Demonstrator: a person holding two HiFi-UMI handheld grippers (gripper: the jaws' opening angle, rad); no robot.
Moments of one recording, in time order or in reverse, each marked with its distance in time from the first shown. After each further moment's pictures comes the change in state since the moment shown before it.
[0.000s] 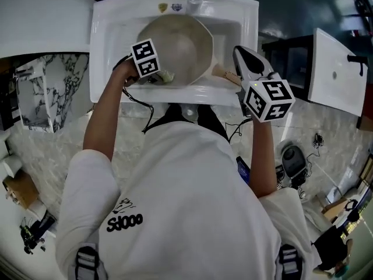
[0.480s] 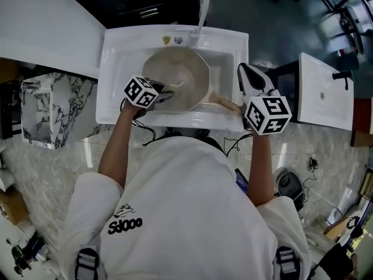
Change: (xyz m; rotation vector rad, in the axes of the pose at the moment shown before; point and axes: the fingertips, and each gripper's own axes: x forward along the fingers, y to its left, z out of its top) left arm -0.056 0.005 0.054 -0.029 -0.664 0.282; right arm -0.021 -0.007 0.052 -0.106 -0.124 -0.073
